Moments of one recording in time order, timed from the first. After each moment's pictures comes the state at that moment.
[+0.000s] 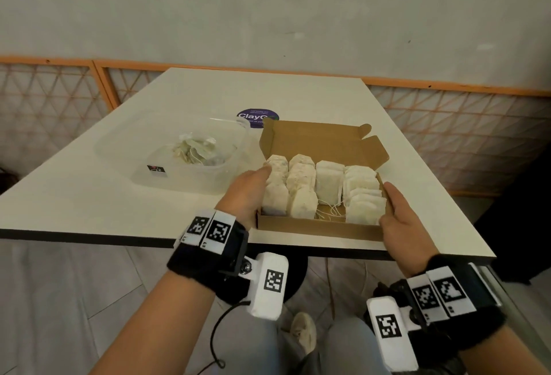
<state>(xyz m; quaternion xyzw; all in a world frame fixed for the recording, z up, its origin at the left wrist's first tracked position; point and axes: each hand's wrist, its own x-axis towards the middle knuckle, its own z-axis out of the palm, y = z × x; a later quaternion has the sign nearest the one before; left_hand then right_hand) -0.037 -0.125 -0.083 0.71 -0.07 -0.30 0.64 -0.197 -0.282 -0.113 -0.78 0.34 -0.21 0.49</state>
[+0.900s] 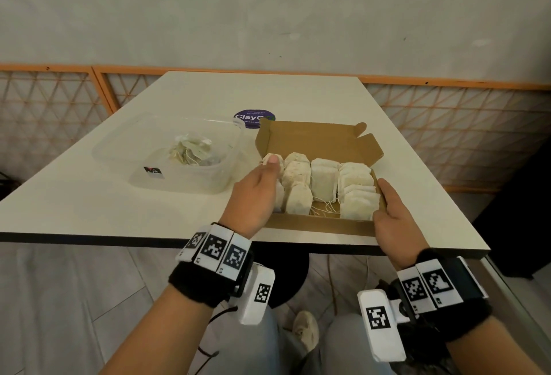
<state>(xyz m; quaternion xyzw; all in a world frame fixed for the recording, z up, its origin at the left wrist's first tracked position) -0.055 -0.123 -0.086 0.80 -0.25 -0.14 0.53 -0.196 -0.280 -0.112 -0.77 0.33 -0.21 0.50</state>
